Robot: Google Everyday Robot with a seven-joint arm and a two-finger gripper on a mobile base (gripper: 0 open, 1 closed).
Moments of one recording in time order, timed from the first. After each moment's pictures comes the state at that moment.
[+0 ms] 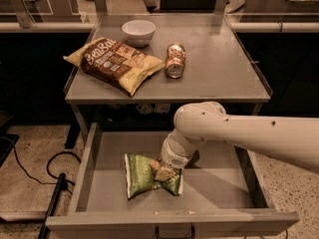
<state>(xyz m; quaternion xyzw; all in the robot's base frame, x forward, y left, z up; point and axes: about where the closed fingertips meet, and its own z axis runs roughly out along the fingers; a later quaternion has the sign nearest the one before) 0.488 -0.012 0.603 -0.67 0.72 0.13 0.13</state>
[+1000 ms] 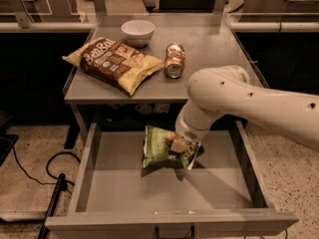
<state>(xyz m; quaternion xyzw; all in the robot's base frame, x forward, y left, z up) 0.522 -0.057 0.699 -0.60 0.78 0.06 0.15</state>
